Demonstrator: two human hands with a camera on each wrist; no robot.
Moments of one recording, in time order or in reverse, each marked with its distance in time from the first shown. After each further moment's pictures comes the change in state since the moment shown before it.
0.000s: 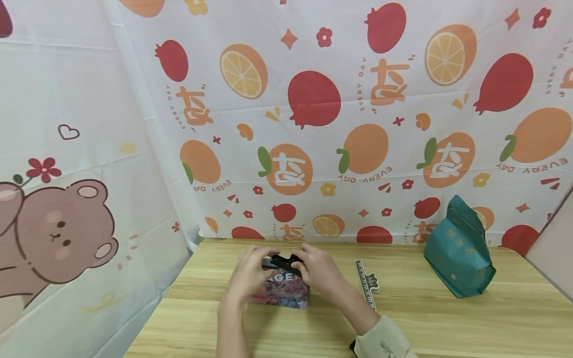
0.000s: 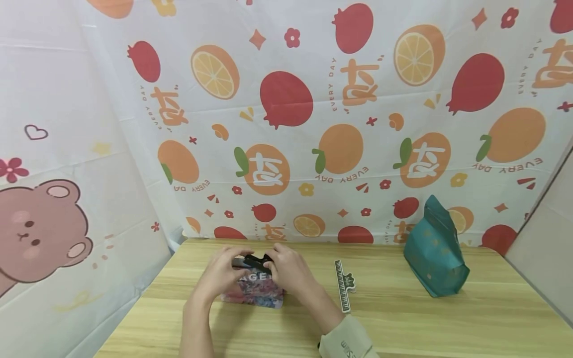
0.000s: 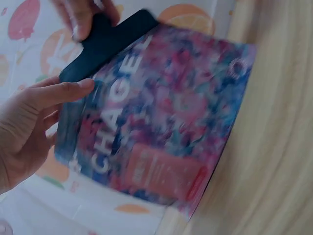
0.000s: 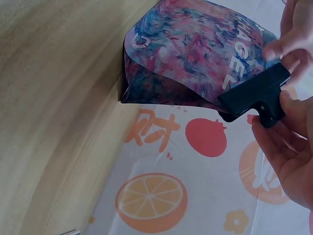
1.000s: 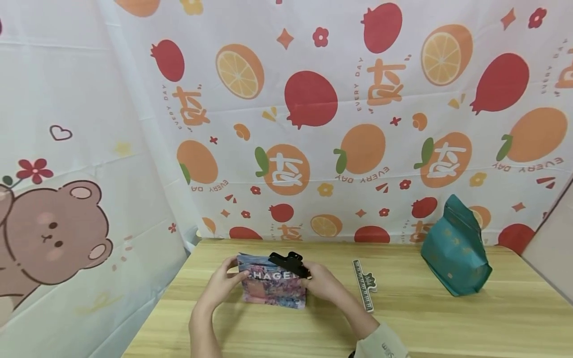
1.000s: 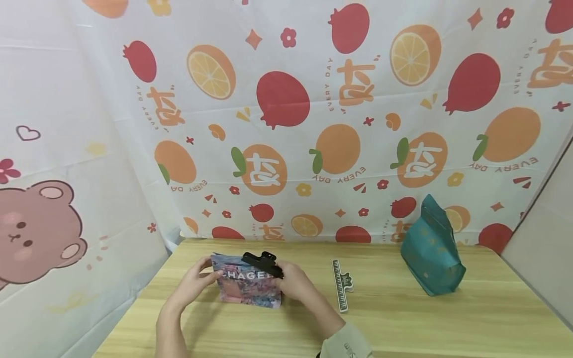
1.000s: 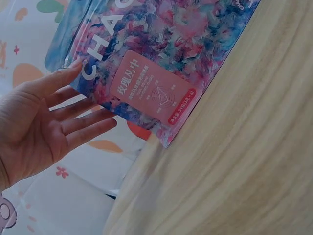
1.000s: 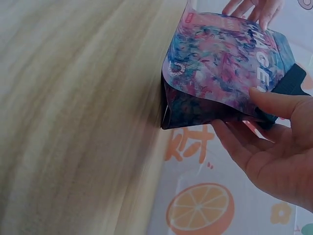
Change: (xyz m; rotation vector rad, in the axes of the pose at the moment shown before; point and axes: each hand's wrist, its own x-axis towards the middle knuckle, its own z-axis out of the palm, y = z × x) left_hand -0.028 -0.059 -0.014 -0.467 -0.134 -0.418; right_hand -0.024 0.014 0.022 0.519 -0.339 0.511
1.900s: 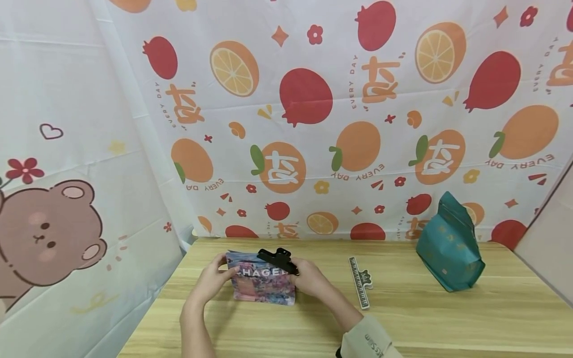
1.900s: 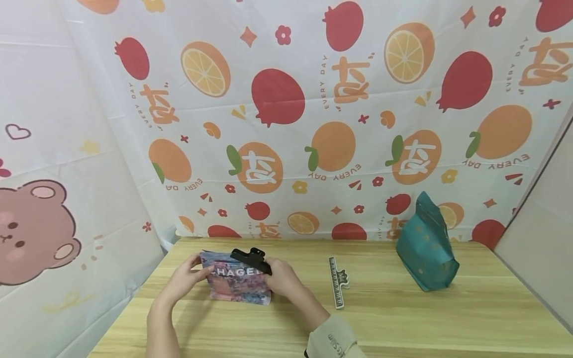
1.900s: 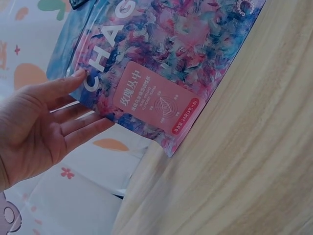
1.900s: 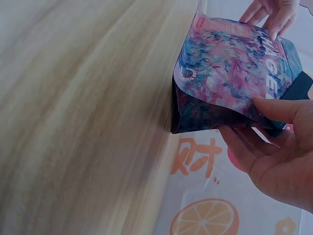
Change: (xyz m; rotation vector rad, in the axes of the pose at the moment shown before) left_hand 0.006 0.000 -0.012 0.075 -0.021 -0.014; right_hand 0.012 -0.012 0.012 -0.031 0.026 0.039
